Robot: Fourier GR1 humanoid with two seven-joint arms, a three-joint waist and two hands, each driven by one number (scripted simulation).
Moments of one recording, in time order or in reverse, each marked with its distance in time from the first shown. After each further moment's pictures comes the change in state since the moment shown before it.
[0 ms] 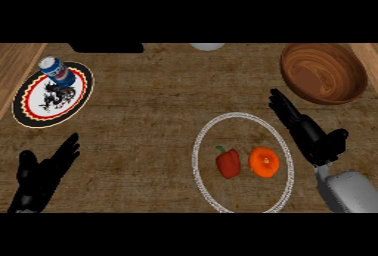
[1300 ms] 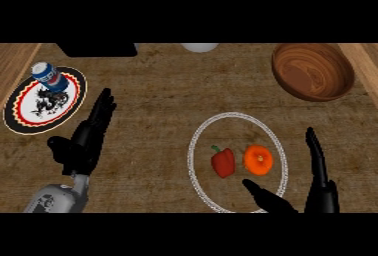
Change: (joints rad) left arm -0.240 -0.263 -0.030 -0.081 -0.158 0.184 -0.127; right arm 0.431 0.158 0.137 -0.494 0.797 -0.856 0.216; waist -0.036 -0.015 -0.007
